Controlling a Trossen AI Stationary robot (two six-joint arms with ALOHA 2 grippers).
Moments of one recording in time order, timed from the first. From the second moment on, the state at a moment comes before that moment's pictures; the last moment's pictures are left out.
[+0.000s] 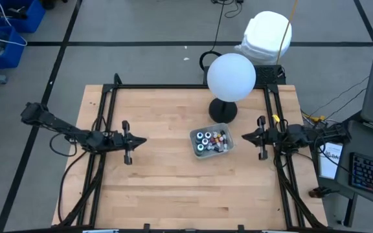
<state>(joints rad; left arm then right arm) -0.37 0.57 0.01 0.64 -0.50 0.12 0.17 0.00 0.07 0.00 0.21 -0.07</state>
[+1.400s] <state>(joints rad) -0.22 0.48 0.01 0.60 -0.19 0.32 -0.11 0.00 0.02 0.10 -0.03 0.00</state>
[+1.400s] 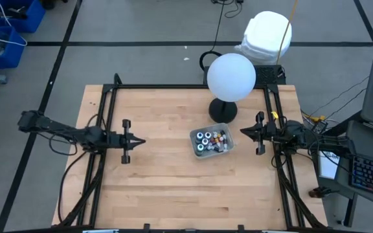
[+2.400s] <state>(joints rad) -0.23 0.50 0.01 0.62 -0.25 0.37 -0.11 0.00 0.02 0.02 -0.04 -0.04</state>
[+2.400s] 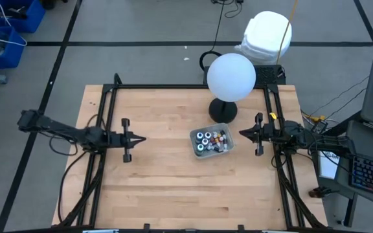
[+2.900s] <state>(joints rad) -0.13 0.07 0.01 0.21 -0.10 0.33 -0.11 0.00 0.02 0.08 -0.06 -0.01</state>
